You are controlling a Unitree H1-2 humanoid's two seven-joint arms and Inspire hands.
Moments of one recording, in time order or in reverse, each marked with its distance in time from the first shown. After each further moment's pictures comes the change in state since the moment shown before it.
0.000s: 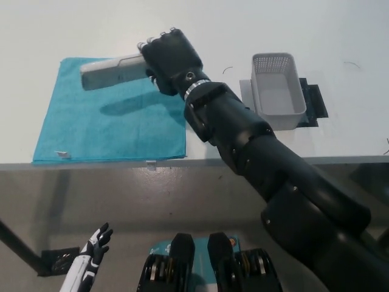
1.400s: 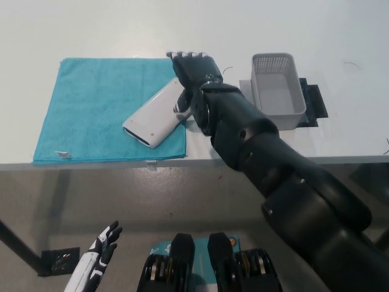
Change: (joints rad) left_arm -0.014 0.014 -0.020 -0.028 0.016 0.011 -0.035; right_arm -0.035 -0.006 -0.222 -0.003 0.301 0.113 0.338
